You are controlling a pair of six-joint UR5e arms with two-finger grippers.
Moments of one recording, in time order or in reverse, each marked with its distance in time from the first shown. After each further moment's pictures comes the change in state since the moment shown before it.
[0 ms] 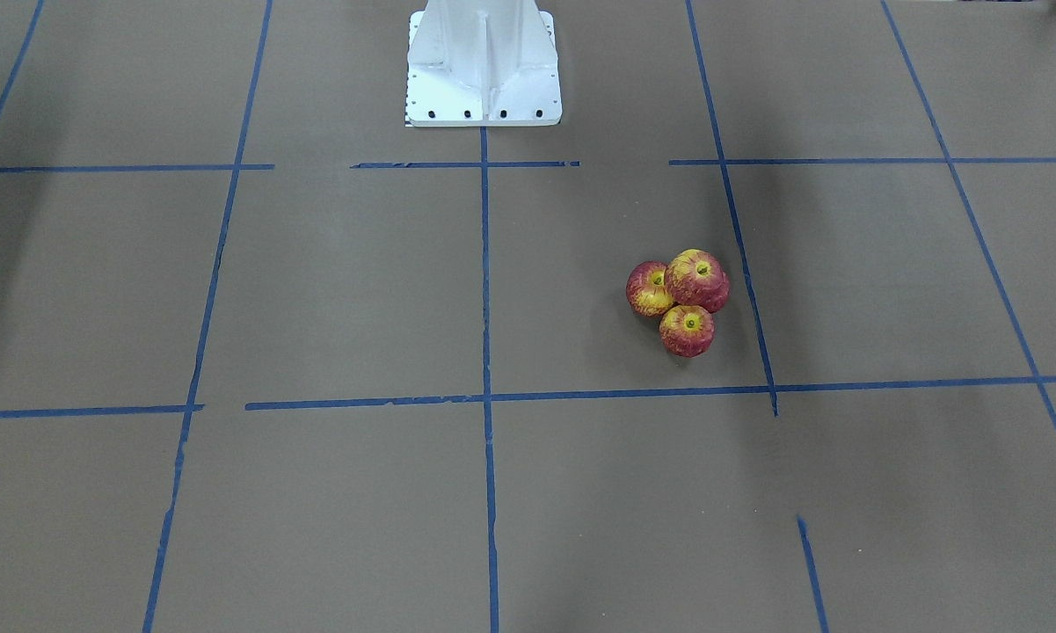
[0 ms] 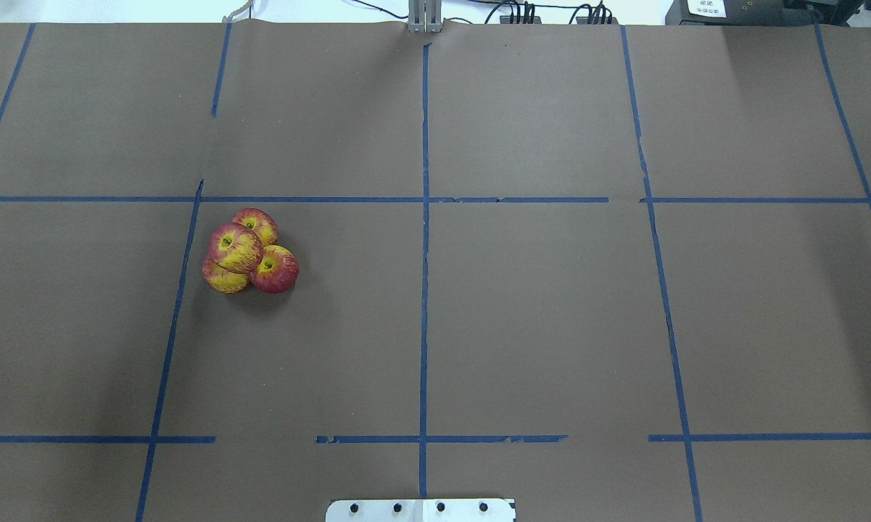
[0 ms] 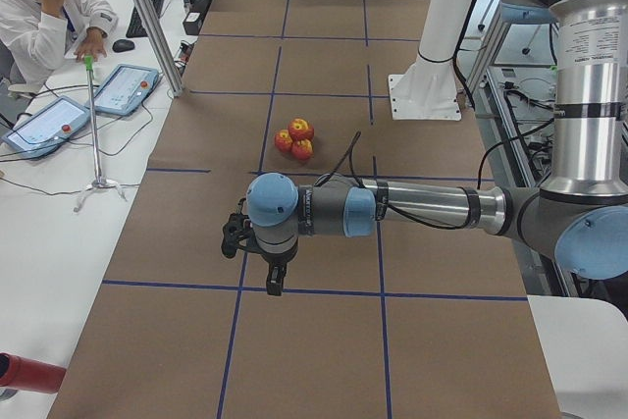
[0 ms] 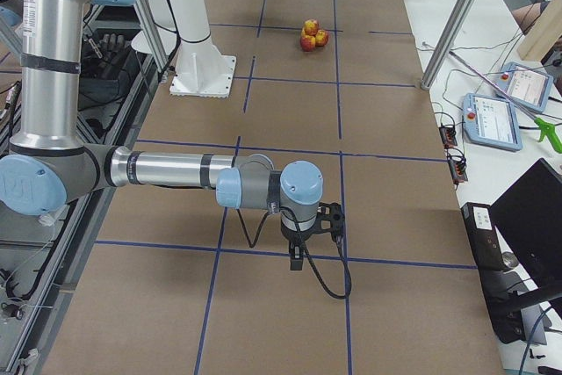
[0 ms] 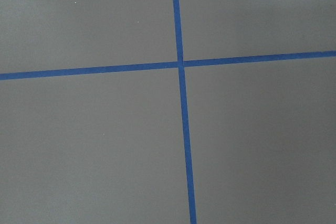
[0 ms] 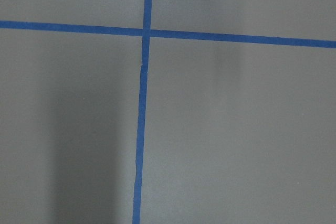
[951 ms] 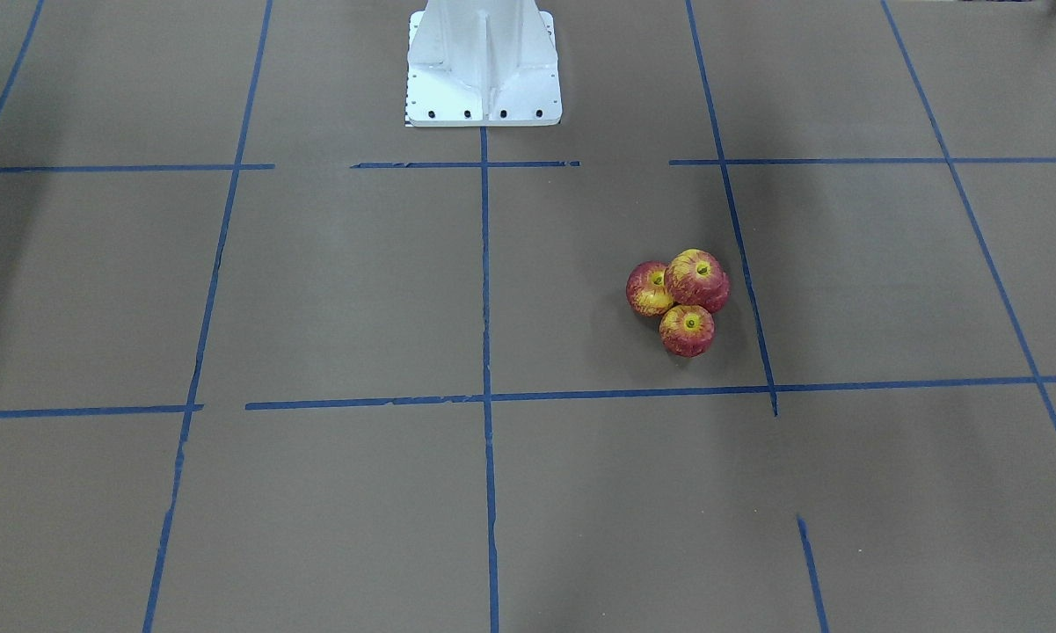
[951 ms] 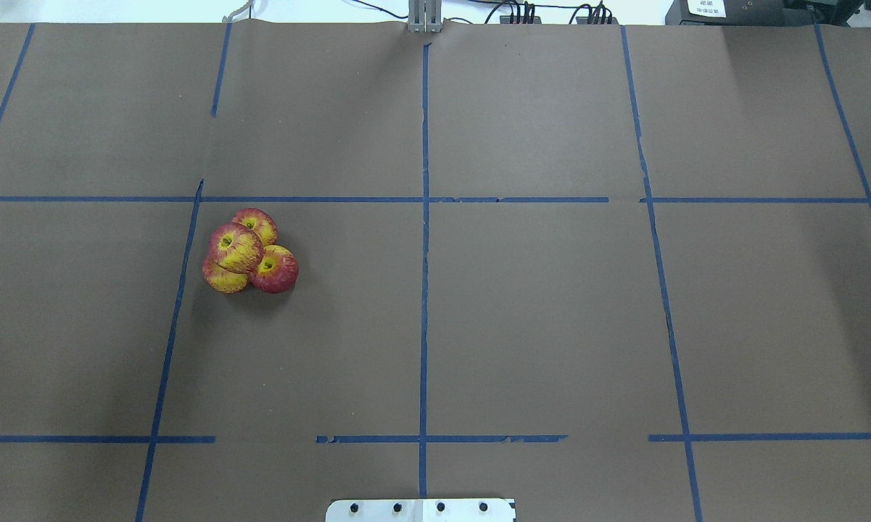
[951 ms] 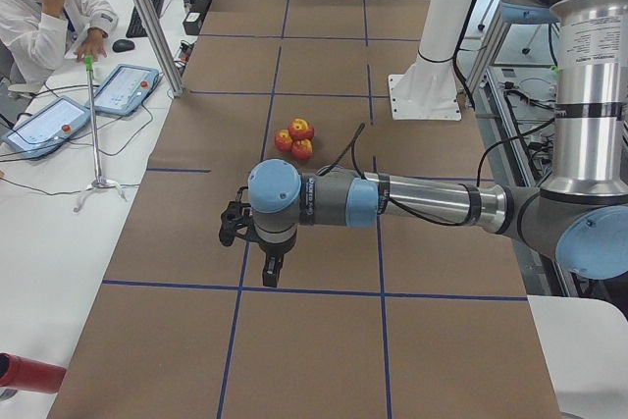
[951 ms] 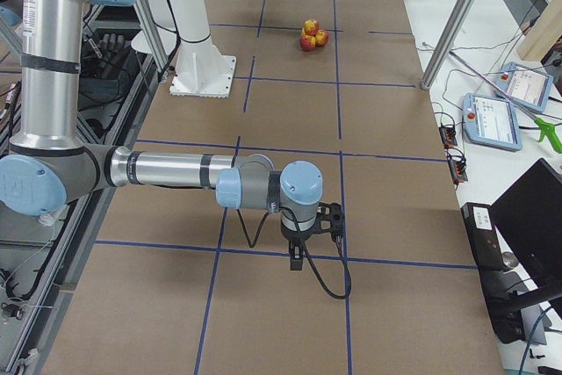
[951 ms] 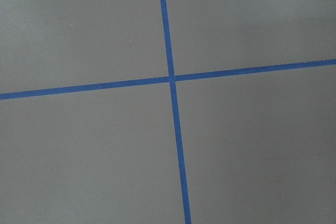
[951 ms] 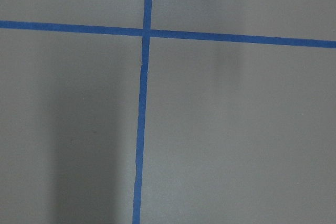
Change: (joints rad) left arm -0.013 0.001 -0.034 0.003 0.009 0.008; right arm 0.000 0.000 0.000 0.000 0.000 0.000
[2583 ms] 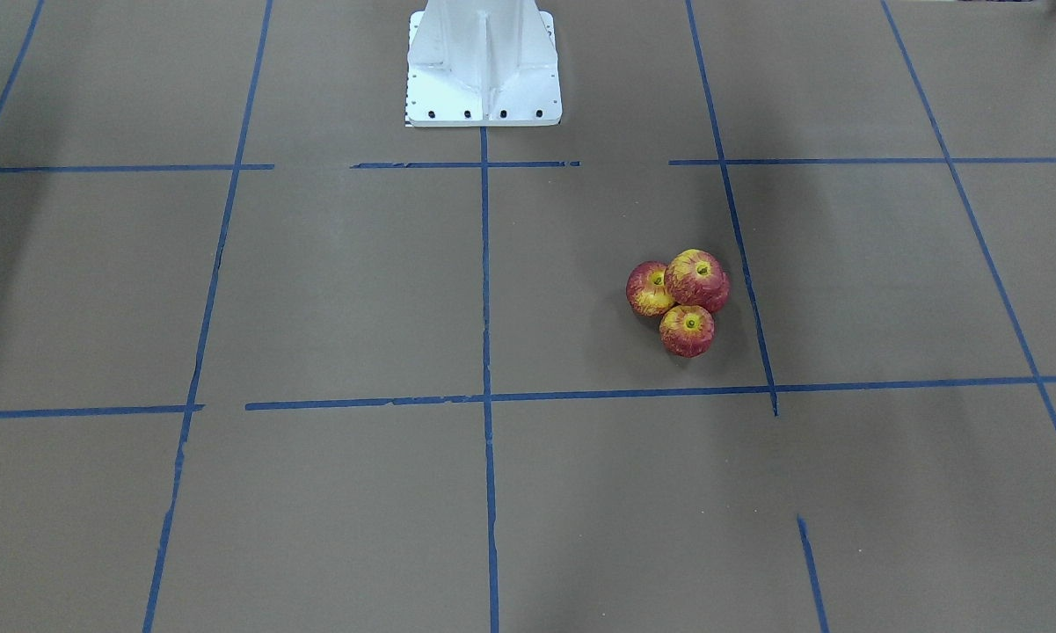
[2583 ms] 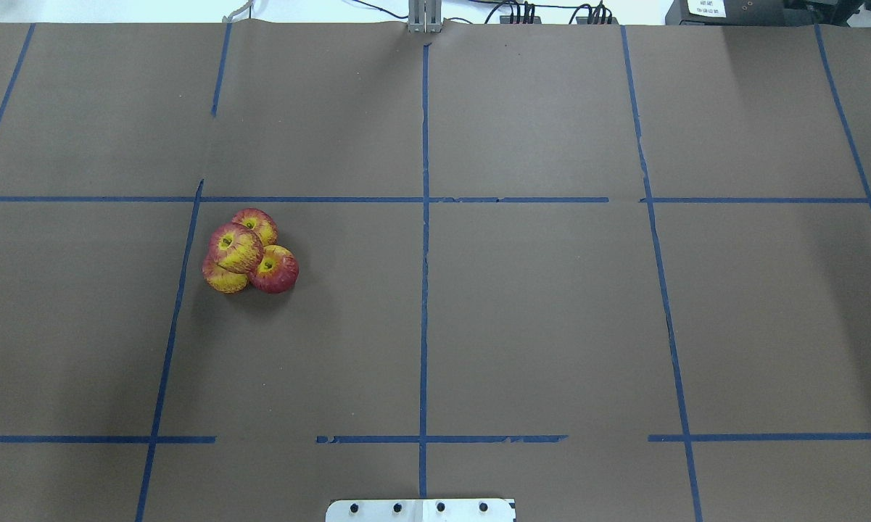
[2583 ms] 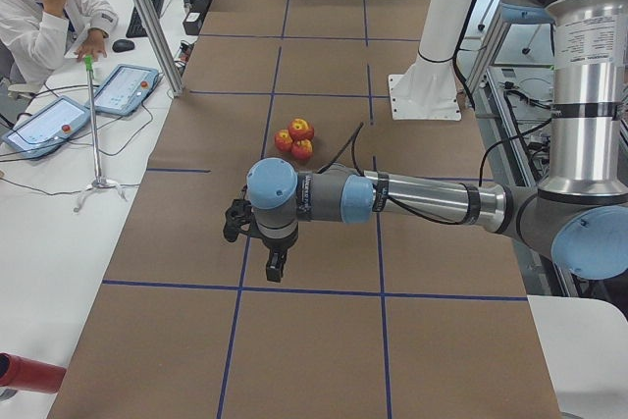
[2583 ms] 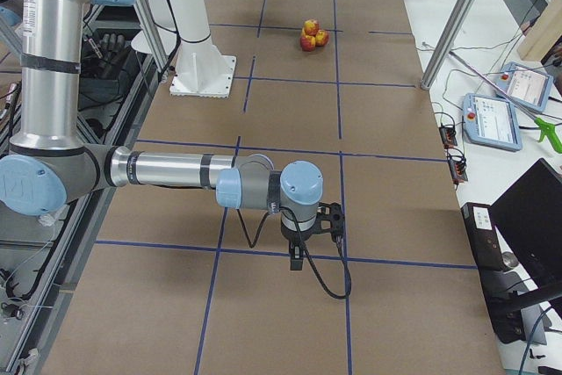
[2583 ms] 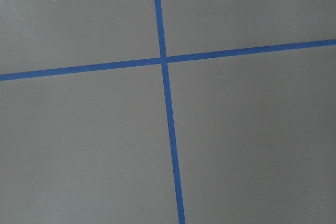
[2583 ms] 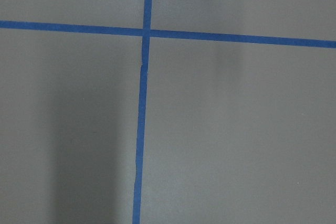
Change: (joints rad) left arm 0.050 0.003 -0.026 0.015 -0.005 -0.001; right arm 0.000 0.000 0.000 0.000 0.000 0.000
